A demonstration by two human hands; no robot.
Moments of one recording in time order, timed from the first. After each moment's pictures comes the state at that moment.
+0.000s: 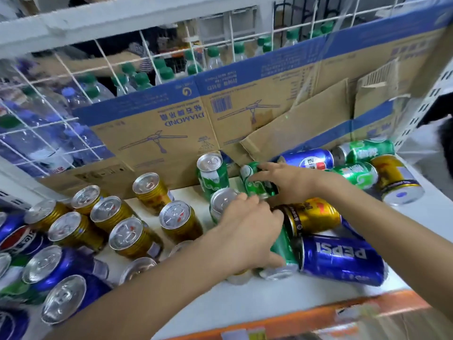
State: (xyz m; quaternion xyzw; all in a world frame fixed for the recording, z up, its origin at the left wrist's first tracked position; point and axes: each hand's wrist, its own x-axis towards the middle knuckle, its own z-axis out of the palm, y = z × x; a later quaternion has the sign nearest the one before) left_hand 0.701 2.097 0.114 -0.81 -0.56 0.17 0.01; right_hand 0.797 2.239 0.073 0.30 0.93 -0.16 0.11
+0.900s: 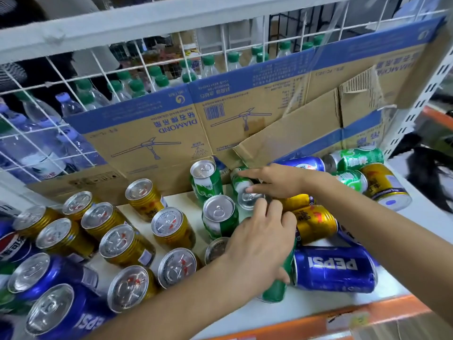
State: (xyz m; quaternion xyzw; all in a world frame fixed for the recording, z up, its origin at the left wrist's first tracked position) left_hand 0.728 2.090 0.096 -0.82 -0.58 0.02 0.02; right_hand 0.792 2.256 0.075 0.29 0.93 -0.21 0.07
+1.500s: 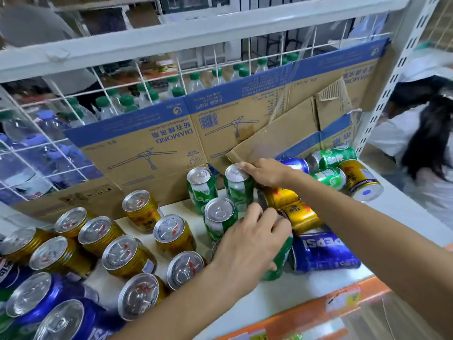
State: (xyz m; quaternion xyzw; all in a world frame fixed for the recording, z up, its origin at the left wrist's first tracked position) left_hand 0.700 2.066 0.088 -0.85 -0.51 -0.10 0.09; right_hand 0.779 2.238 0.088 0.51 0.81 -0.29 -0.04
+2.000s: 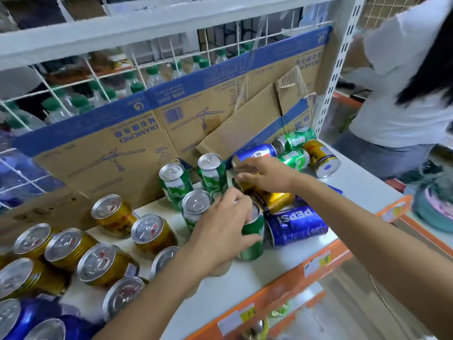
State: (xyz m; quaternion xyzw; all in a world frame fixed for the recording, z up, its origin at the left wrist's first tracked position) left_hand 0.687 2.082 0.090 -0.83 -0.54 -0.11 -0.12; right_hand 0.833 2.190 0.094 0.48 0.83 -0.26 -0.12
